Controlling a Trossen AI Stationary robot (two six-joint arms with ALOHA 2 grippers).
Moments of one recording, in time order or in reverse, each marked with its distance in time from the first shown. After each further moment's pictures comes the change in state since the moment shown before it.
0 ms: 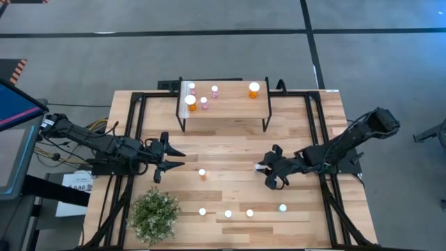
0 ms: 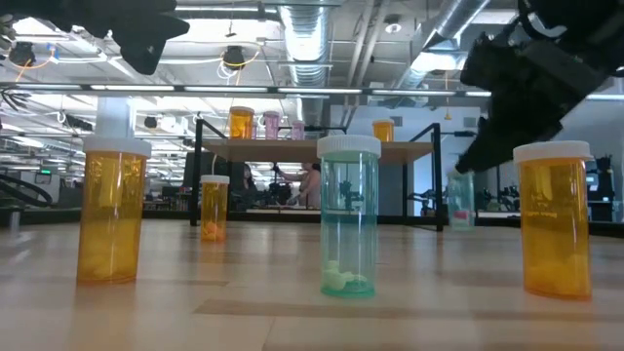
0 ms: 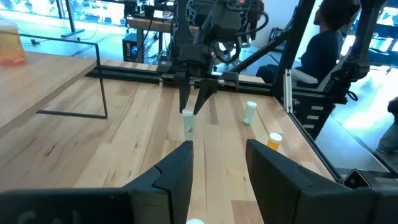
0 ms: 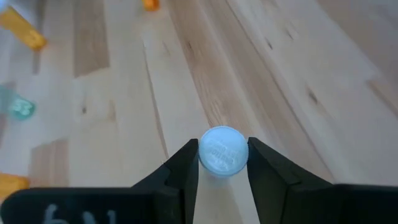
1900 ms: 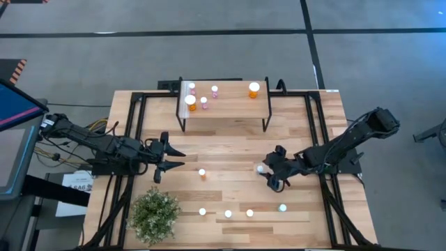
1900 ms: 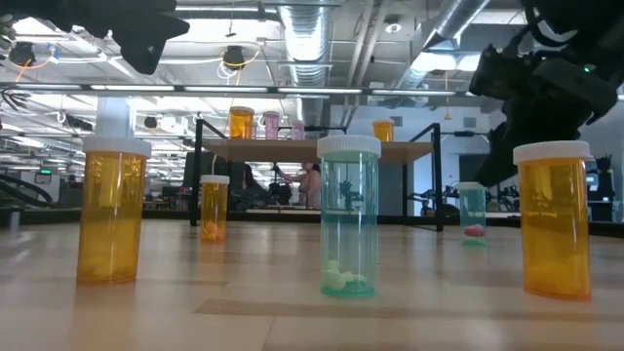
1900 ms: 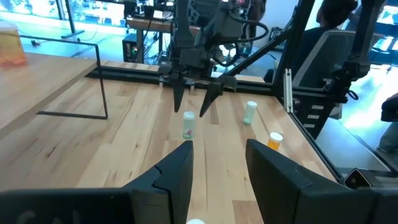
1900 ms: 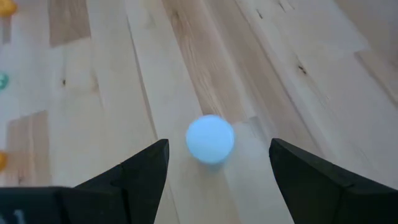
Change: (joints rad) left arm 0.000 0.000 0.000 0.000 0.000 0.007; right arm 0.022 -0.001 0.010 -0.125 0.015 0.053
